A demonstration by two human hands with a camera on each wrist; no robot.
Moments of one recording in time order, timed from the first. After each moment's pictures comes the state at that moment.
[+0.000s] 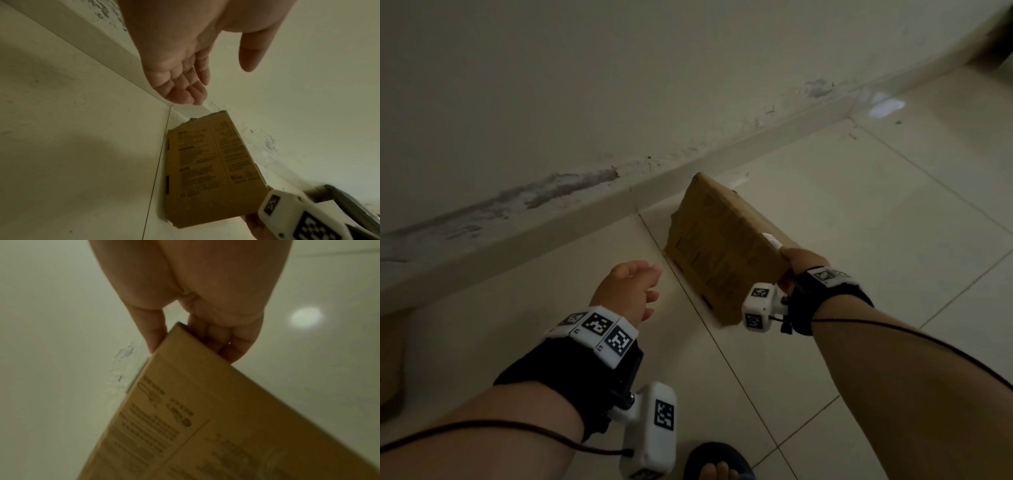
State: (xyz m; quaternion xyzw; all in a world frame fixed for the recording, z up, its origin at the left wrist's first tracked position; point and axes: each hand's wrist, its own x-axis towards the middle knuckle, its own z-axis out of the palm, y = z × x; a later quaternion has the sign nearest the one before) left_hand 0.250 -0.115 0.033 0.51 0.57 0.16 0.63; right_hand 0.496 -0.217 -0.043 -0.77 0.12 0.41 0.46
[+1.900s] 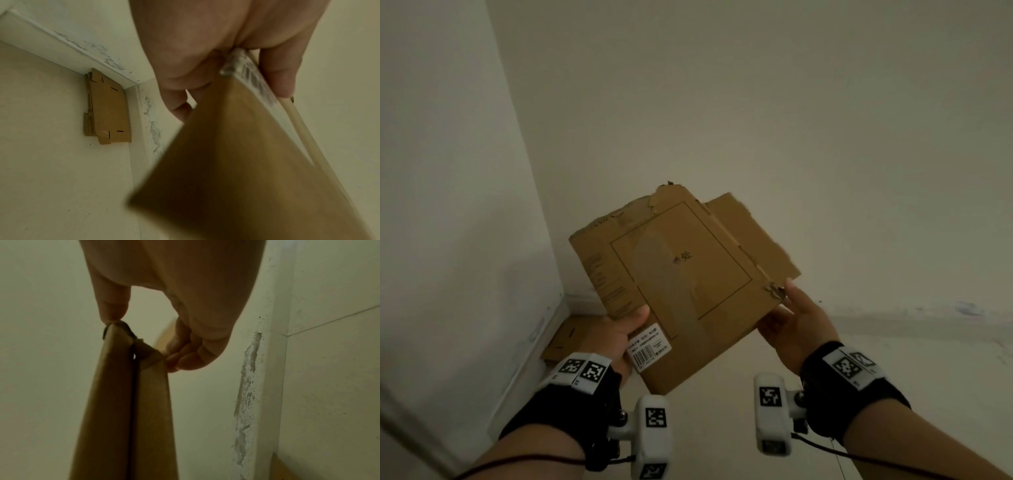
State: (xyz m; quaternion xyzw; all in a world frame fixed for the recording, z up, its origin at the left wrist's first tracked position) left_hand -0.127 -0.165 0.232 0.28 0.48 0.49 0.67; right_hand 0.109 -0.195 0.259 -0.48 -0.17 0.60 0.62
